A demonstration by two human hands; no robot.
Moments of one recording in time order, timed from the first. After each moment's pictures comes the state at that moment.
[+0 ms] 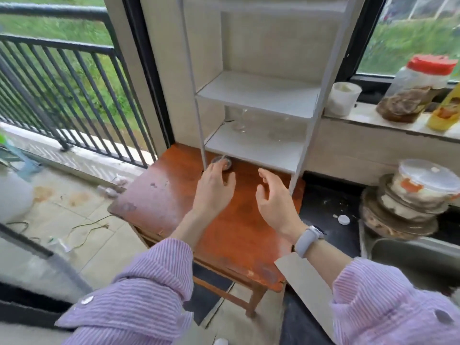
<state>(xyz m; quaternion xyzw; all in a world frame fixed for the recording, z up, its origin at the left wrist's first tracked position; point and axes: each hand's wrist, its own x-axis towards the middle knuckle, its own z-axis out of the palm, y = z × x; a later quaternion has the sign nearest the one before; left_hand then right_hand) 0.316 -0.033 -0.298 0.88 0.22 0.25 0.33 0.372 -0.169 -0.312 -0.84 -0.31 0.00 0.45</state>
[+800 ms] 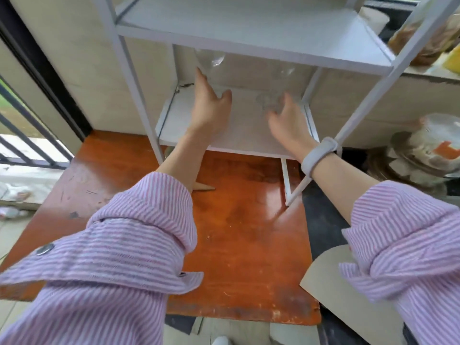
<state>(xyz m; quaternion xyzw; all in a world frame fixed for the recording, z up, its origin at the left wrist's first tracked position) 0.551 0.068 -0.344 0.77 0.12 0.16 0.61 0.562 -0.081 -0.336 -0.90 -0.09 -0.05 0.42</state>
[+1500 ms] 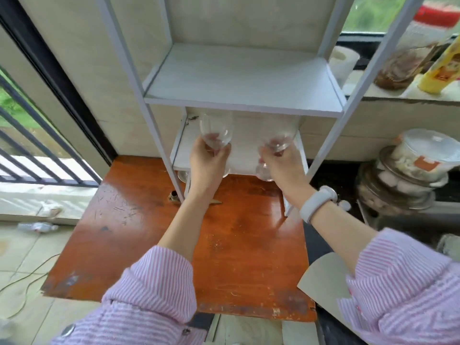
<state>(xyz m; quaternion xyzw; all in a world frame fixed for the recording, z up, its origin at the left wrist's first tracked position) 0.468 0.051 -0.323 0.74 0.14 0.20 0.62 0.501 -0.090 -0.320 -0.76 -0.05 0.00 0.65</state>
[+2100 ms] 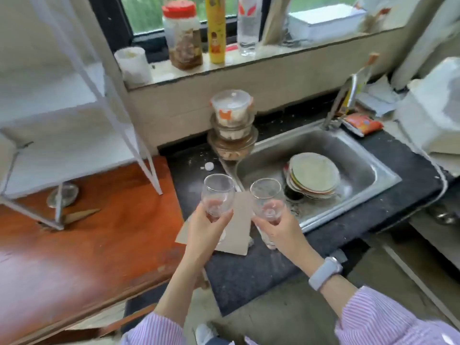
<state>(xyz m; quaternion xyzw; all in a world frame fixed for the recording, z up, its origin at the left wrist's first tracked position) 0.293 -0.226 -0.352 0.80 -0.01 -0.04 0.60 0.256 -0.393 -0.366 -0.77 0.14 -0.02 0.62</state>
